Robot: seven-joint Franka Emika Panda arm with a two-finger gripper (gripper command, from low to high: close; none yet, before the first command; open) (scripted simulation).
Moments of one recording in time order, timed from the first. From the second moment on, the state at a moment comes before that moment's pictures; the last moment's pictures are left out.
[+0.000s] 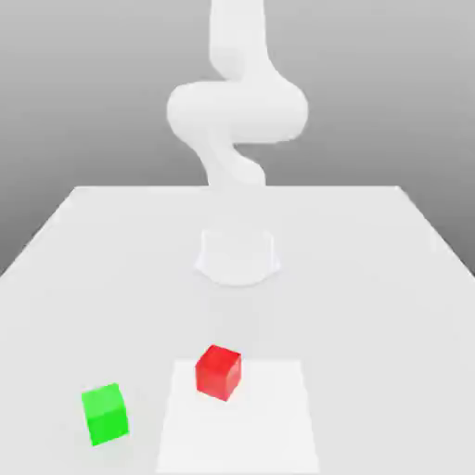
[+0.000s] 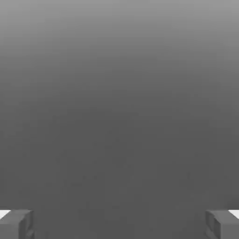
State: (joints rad) arm -0.02 -0.73 0.02 -2.36 0.00 2.35 0.84
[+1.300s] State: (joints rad) arm -0.13 -0.02 0.05 -2.86 0.00 2.84 1.16
